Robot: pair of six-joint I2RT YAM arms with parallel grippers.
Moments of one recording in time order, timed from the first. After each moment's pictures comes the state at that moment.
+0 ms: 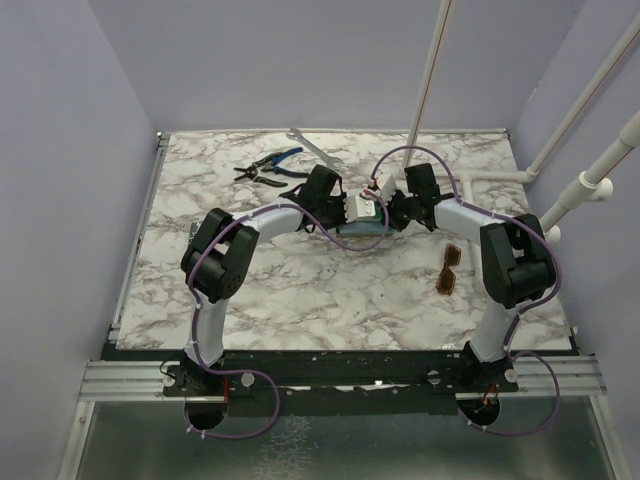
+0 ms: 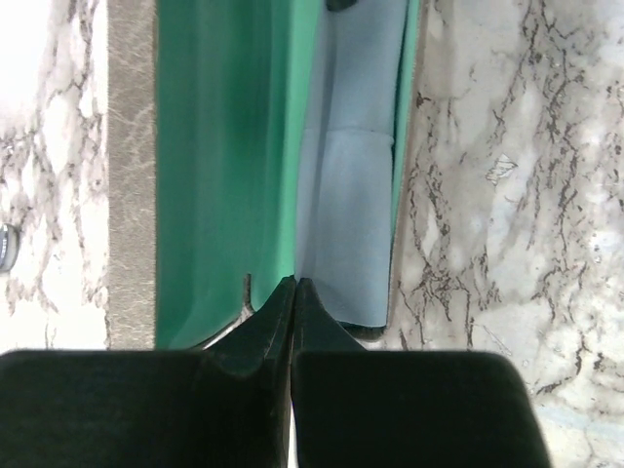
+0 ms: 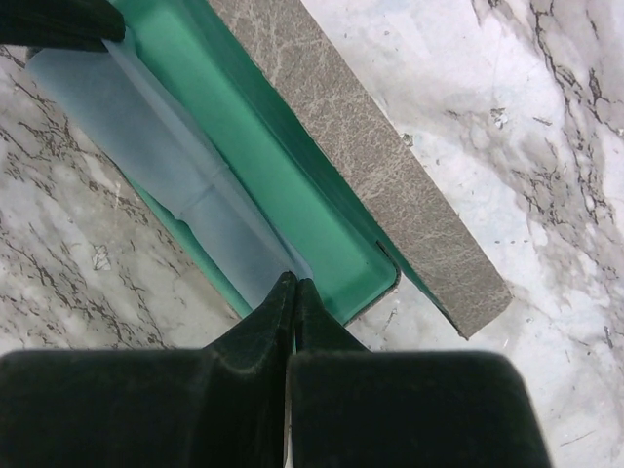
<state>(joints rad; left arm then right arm) -0.60 2.03 1.40 -0.17 0.41 0.83 0.29 1.83 1.14 -0.17 -0.38 -0.57</state>
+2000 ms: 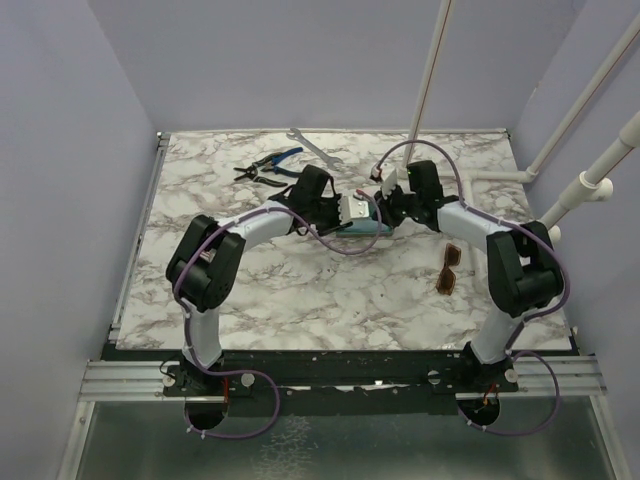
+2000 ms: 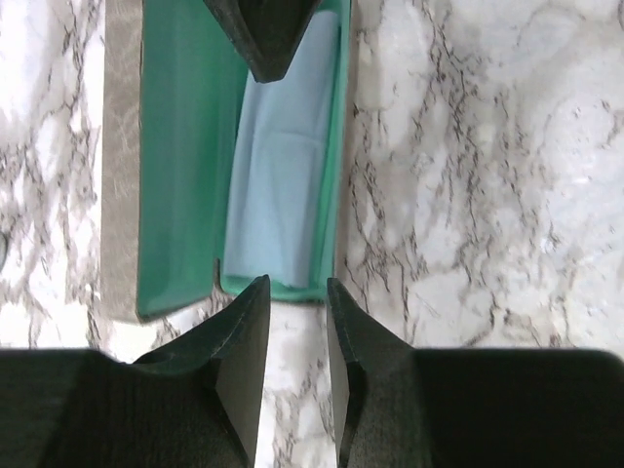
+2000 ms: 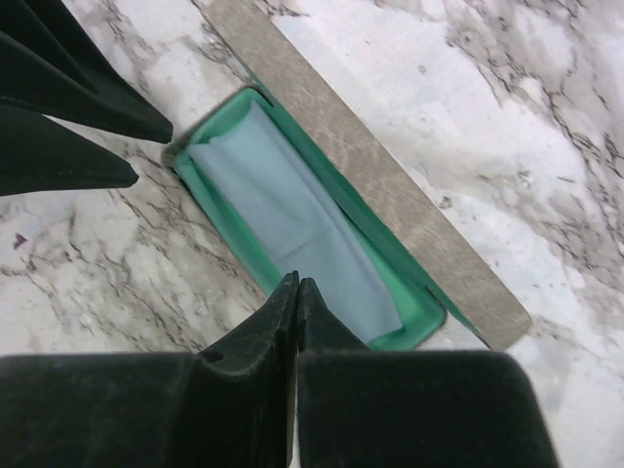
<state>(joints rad) -0.58 1.93 1.33 -0.17 0.50 0.82 0.31 1.77 1.11 -0.09 -0.50 -0.40</state>
